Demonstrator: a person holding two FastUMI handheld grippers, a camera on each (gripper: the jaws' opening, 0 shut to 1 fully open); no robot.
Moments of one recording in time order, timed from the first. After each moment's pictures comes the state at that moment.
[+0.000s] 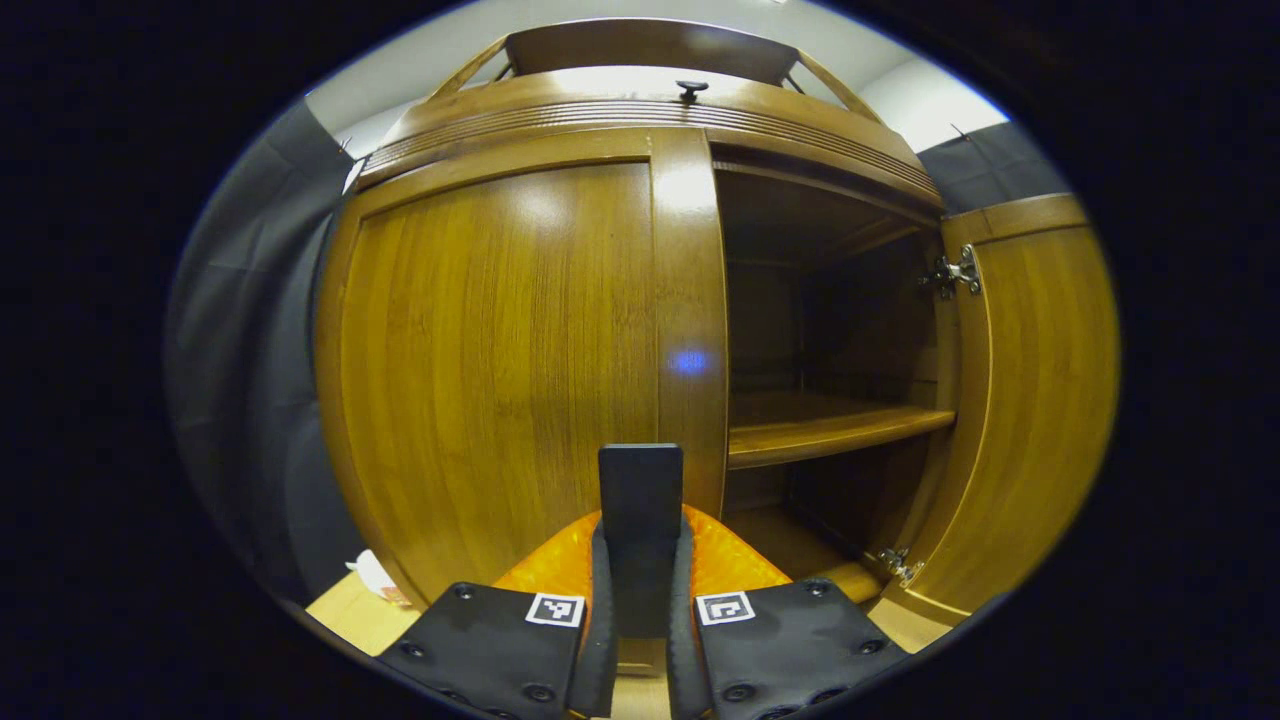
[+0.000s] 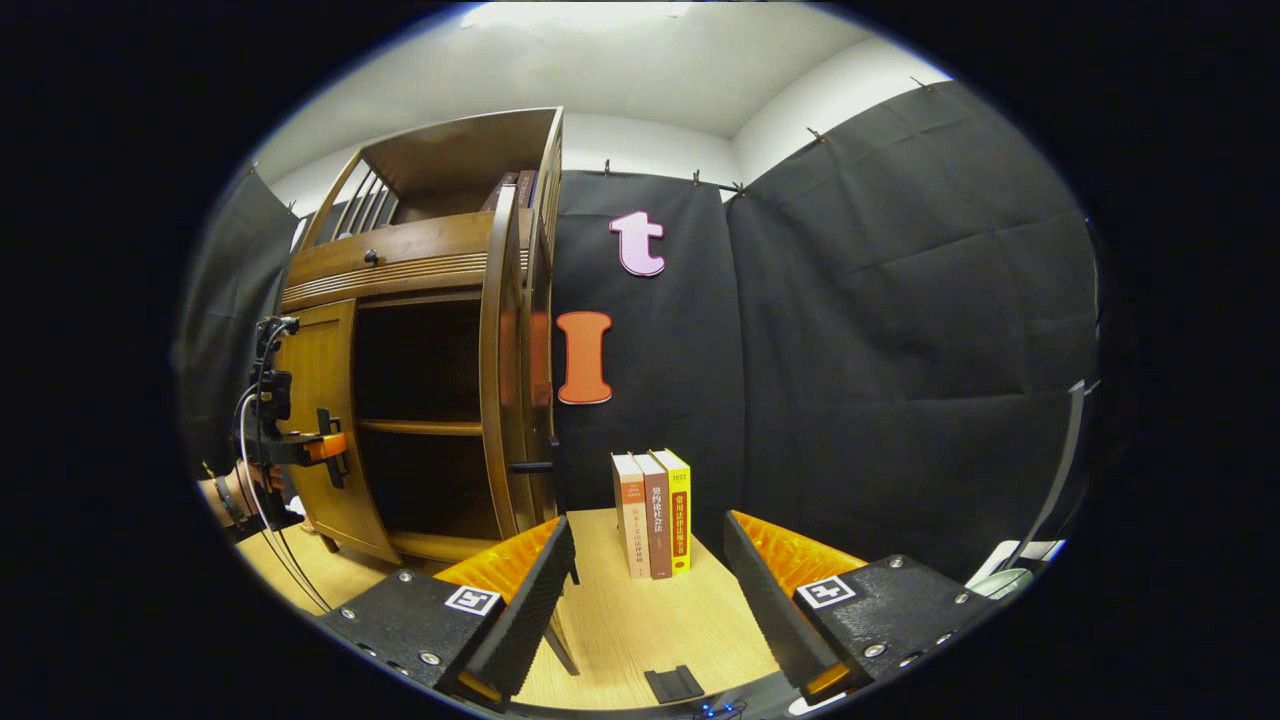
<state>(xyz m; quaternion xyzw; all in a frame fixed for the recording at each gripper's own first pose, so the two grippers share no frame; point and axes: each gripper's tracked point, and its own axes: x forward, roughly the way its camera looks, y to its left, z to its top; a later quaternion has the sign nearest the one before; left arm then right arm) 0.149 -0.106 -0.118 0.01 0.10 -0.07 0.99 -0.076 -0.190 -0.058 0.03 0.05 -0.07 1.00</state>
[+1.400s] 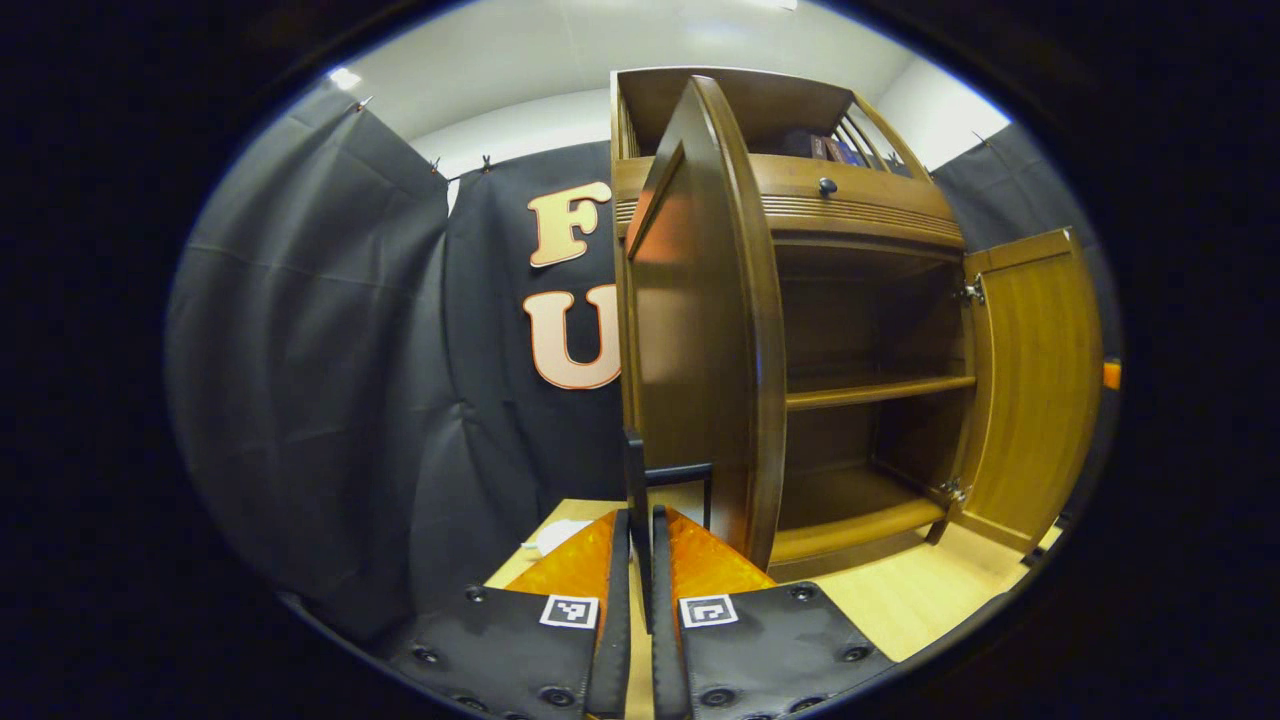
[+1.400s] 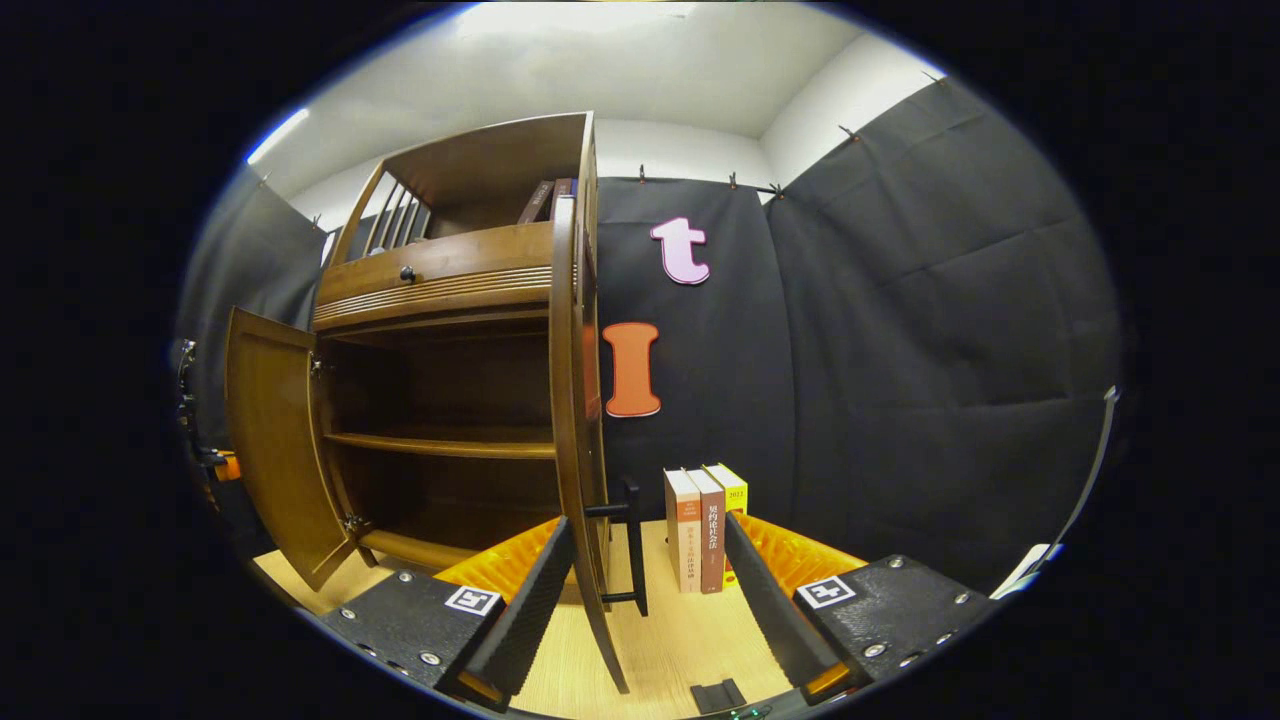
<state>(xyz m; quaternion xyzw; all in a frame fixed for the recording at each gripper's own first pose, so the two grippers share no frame) -0.013 0.118 -0.086 0.05 0.09 0.02 0.99 -0.047 -0.144 -0.027 0.04 0.04 -0.02 1.00</state>
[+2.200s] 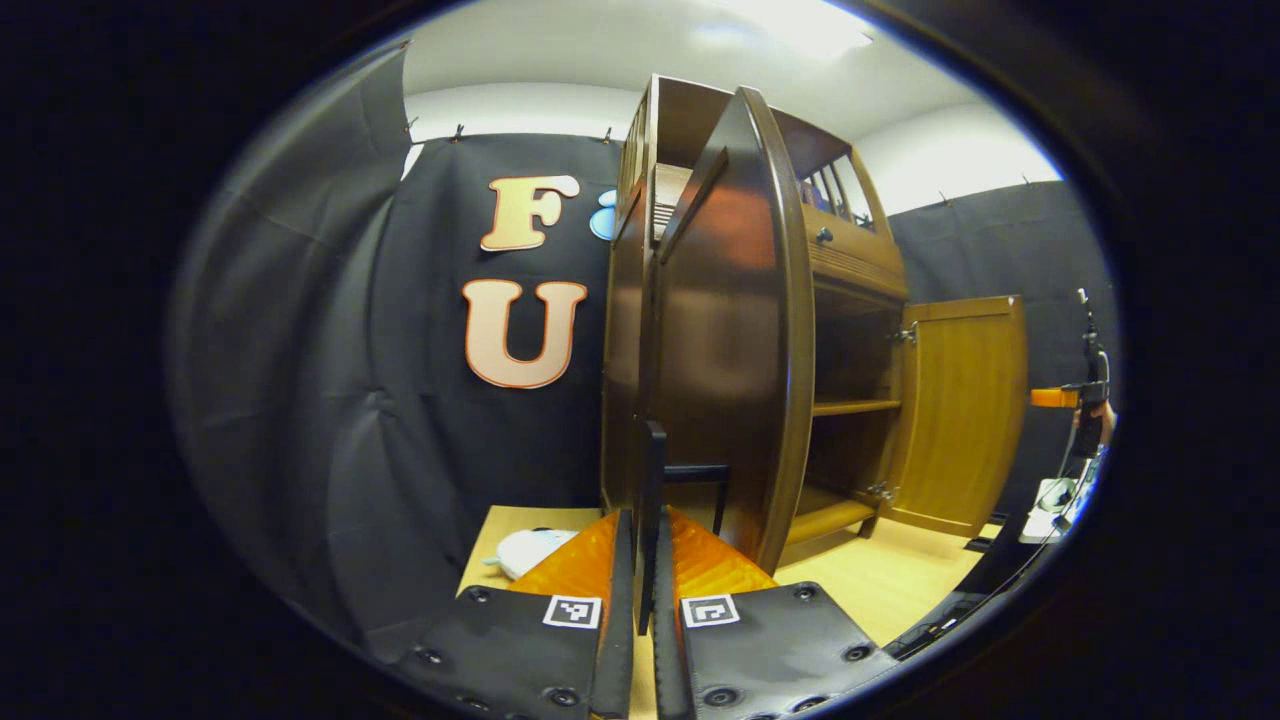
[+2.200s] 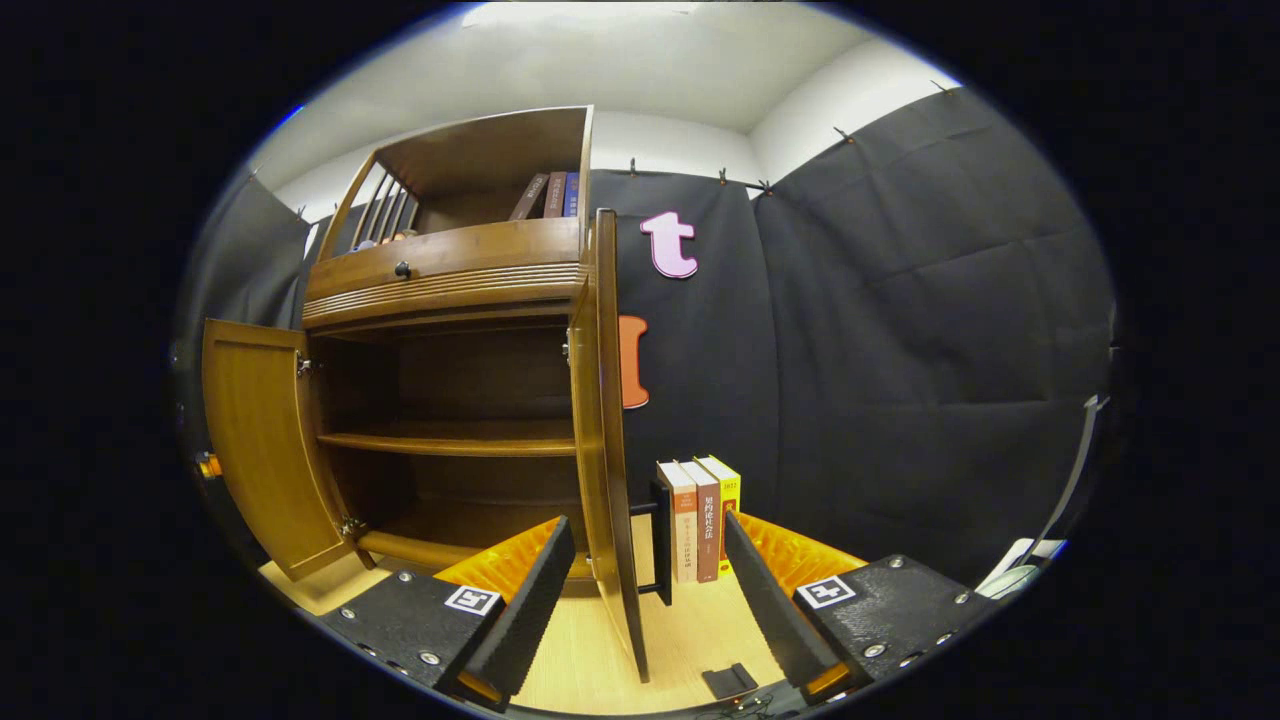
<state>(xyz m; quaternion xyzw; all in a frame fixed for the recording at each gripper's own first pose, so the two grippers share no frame) 0.007 0.203 -0.087 -0.06 0.08 -0.18 0.98 -0.062 -0.122 -0.014 0.05 0.06 -0.06 1.00</state>
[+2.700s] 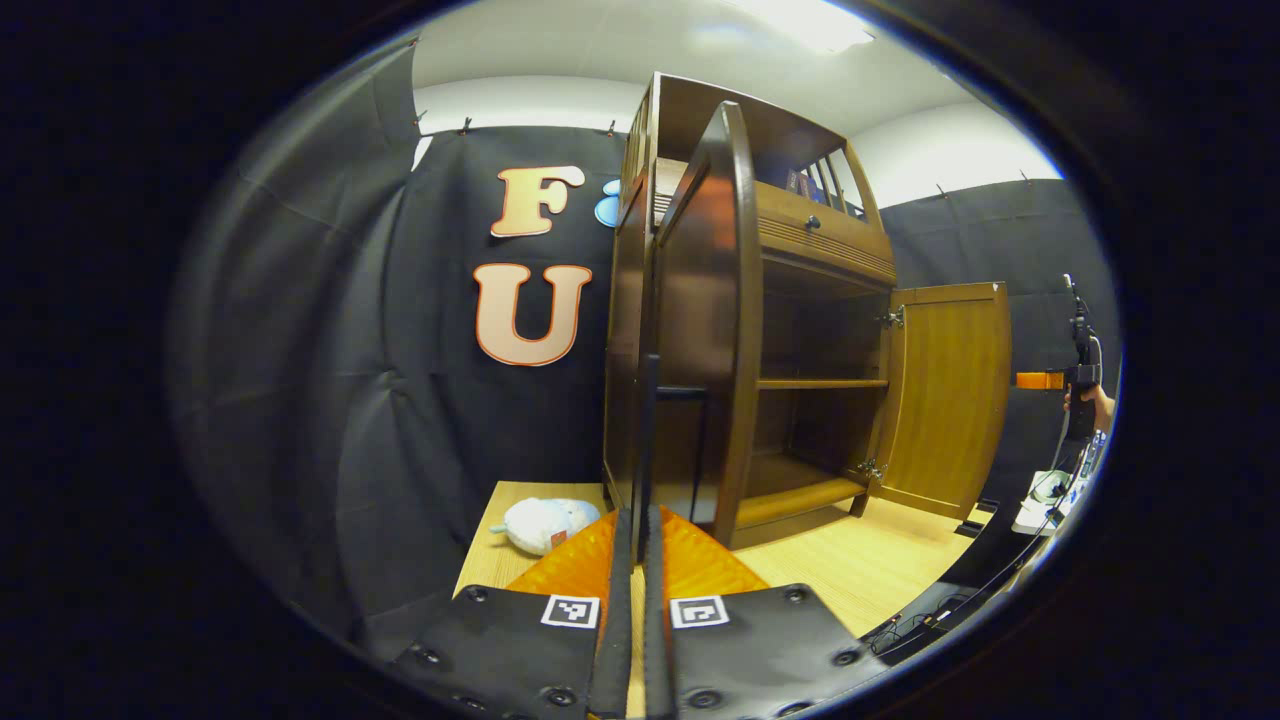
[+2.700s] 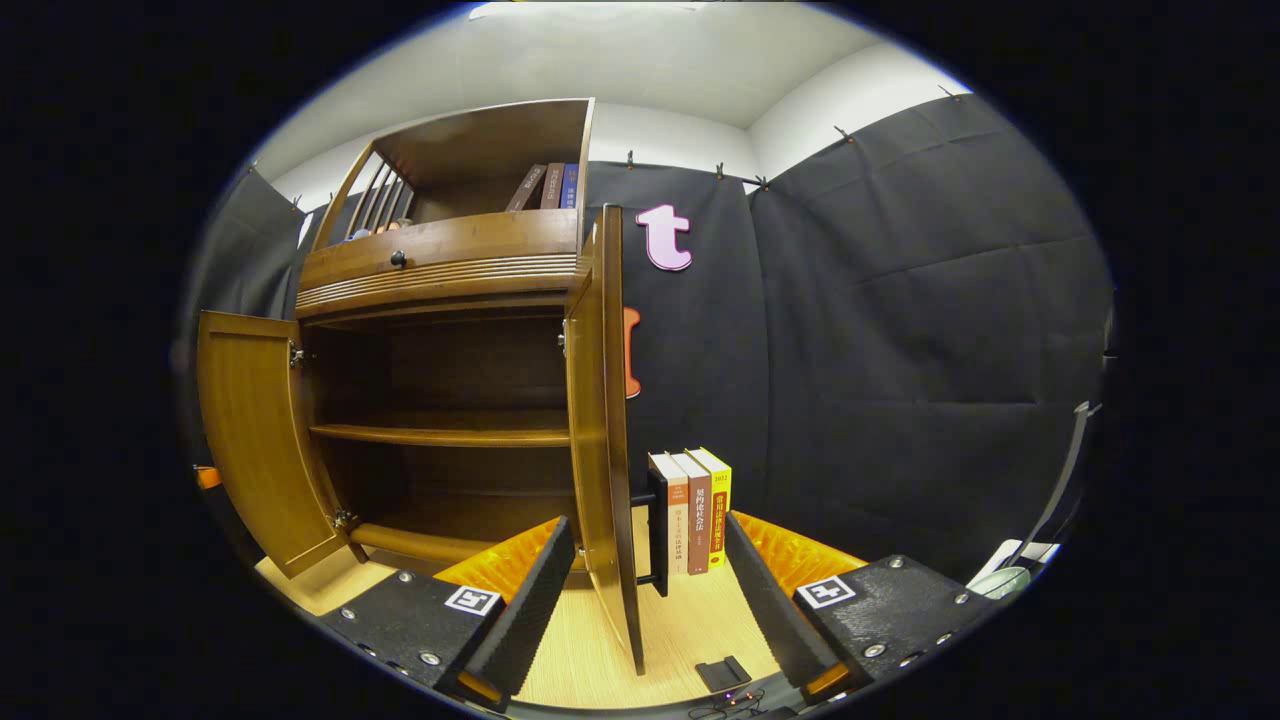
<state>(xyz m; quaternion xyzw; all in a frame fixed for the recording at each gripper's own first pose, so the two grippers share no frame) -0.072 0.213 -0.095 -0.06 0.10 -0.14 0.98 -0.063 -0.120 -0.020 0.03 0.08 -0.06 0.99</state>
